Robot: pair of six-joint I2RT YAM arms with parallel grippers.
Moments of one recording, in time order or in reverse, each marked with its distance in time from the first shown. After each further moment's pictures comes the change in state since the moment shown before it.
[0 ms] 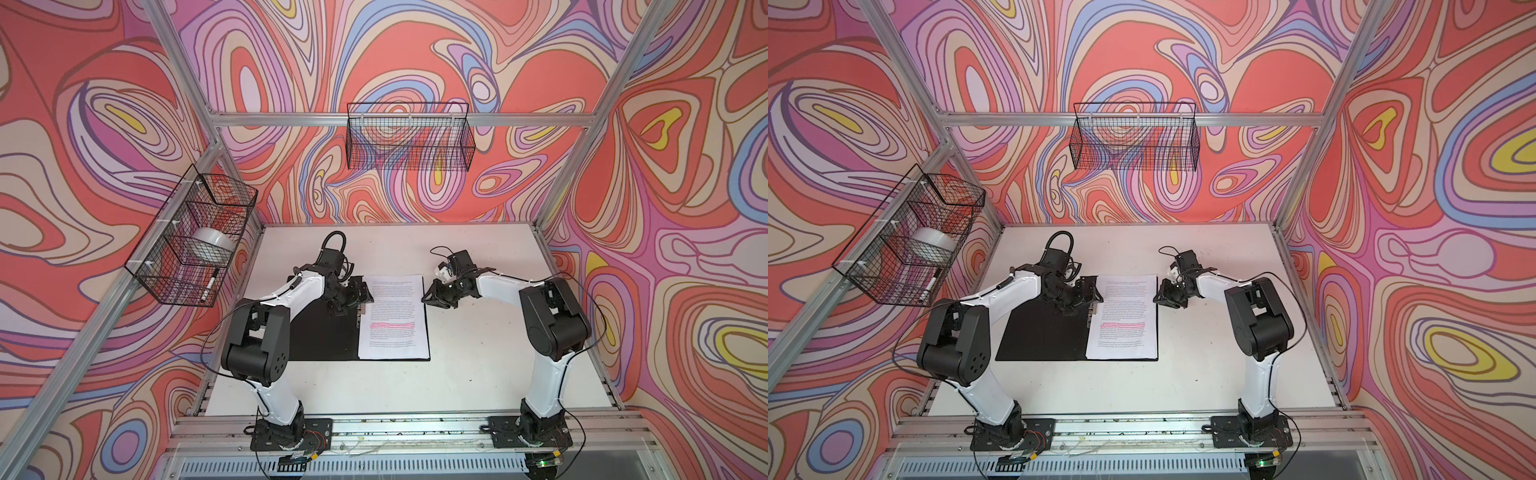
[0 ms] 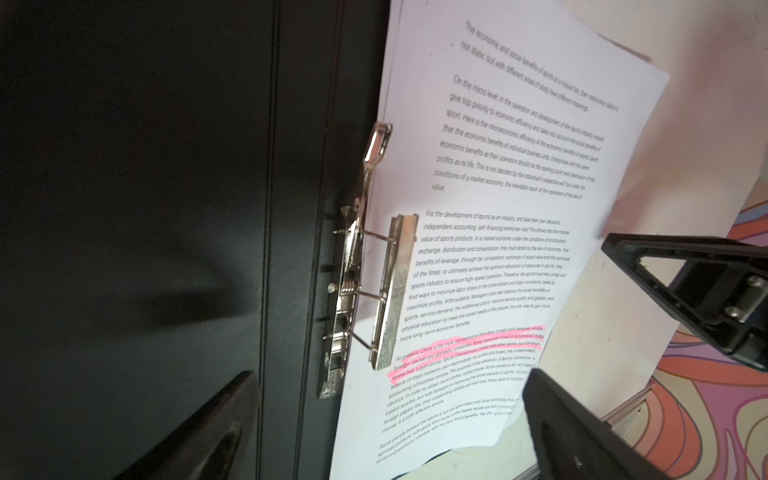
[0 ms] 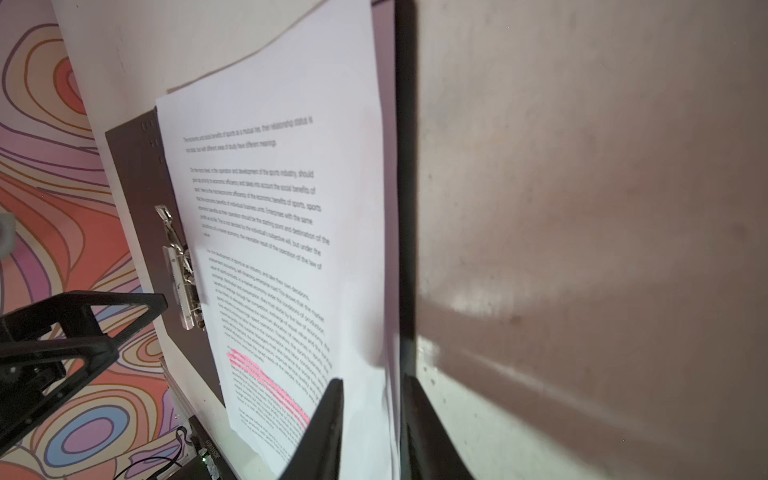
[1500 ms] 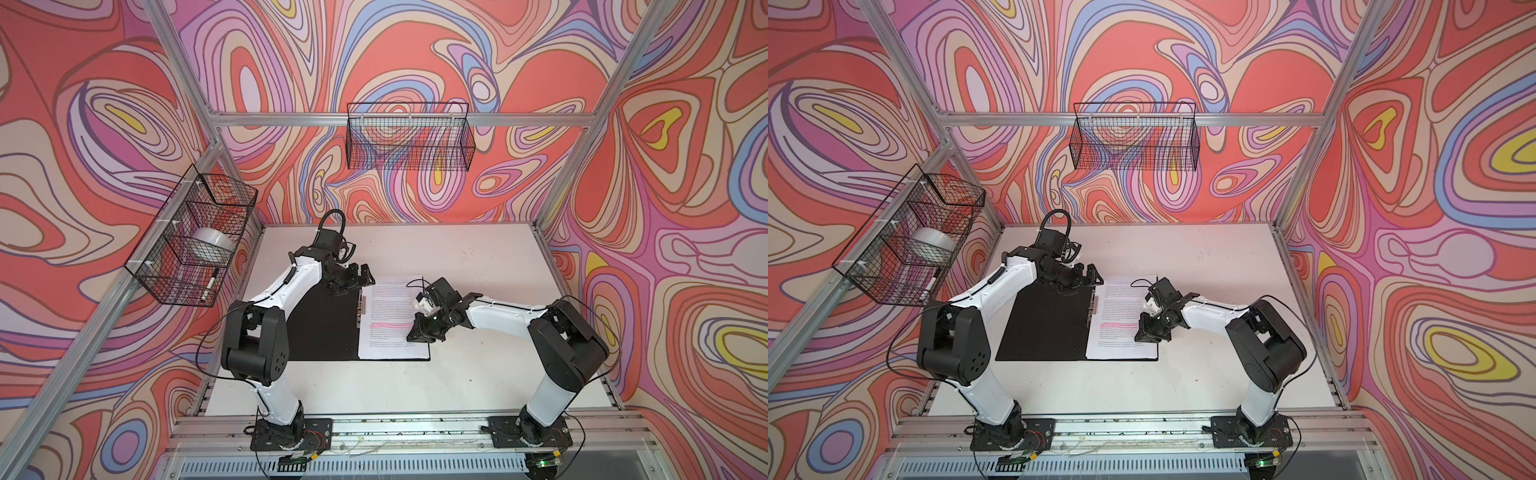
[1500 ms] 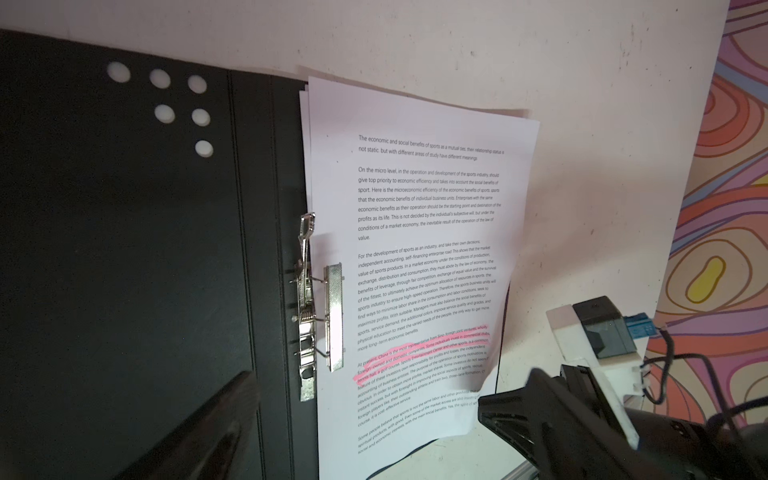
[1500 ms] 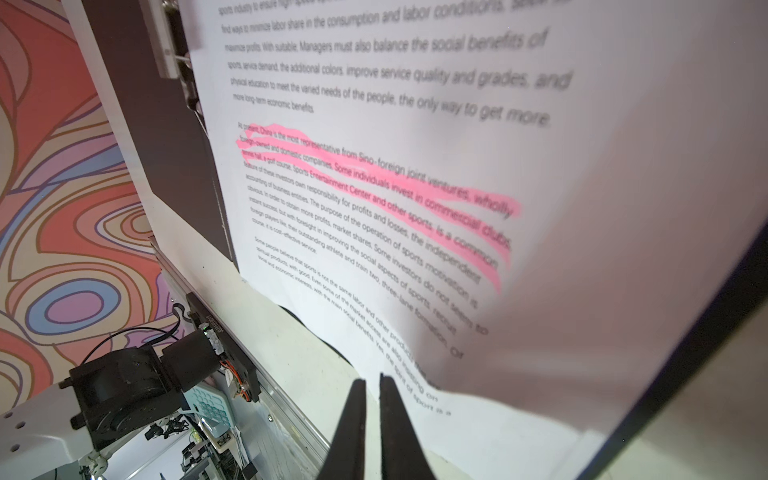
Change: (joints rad) left arm 0.010 0.003 0.190 -0.105 0.011 0.107; right arm 0.294 -0.183 -0.245 0.025 -0.045 0.140
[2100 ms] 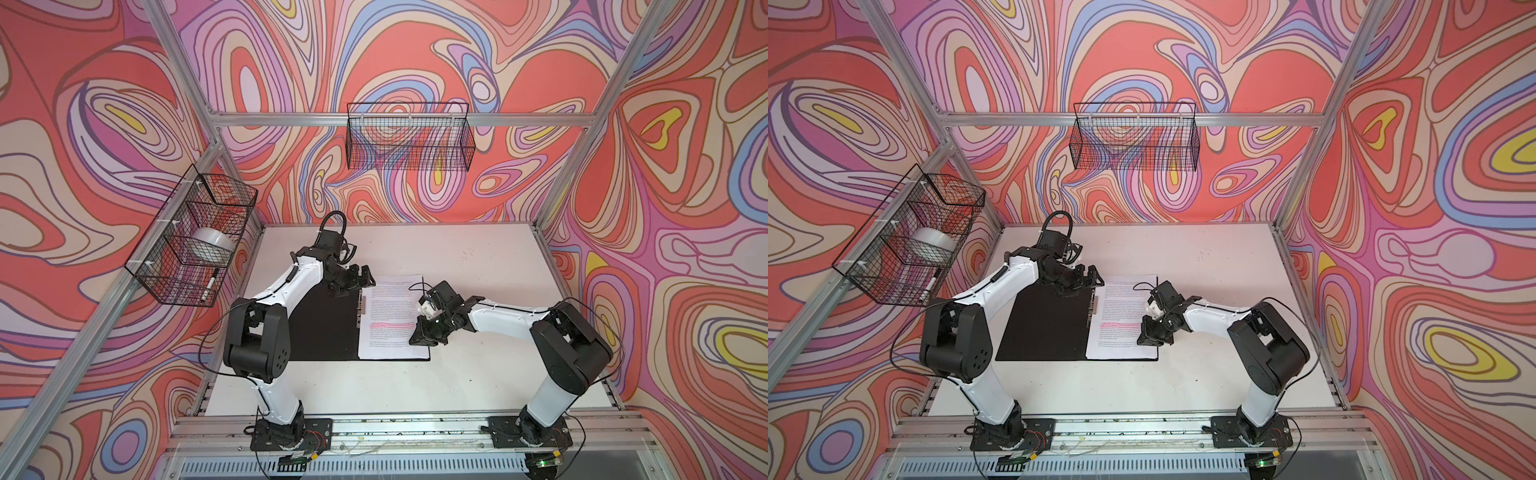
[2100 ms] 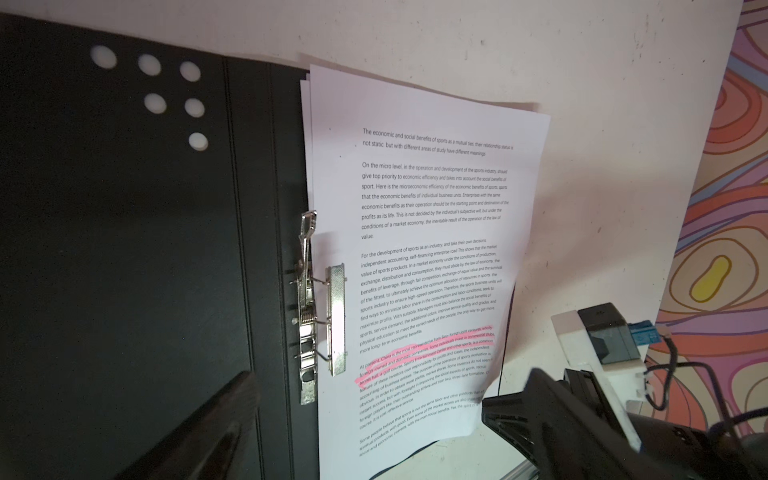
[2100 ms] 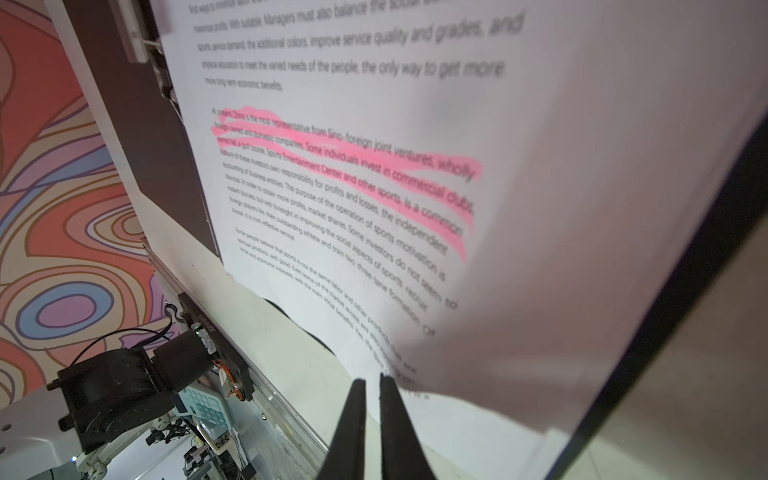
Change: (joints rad) left arm 0.000 0.022 0.000 0.000 0.007 0.000; right arm 0.000 -0.017 -0.041 0.007 0.010 0.006
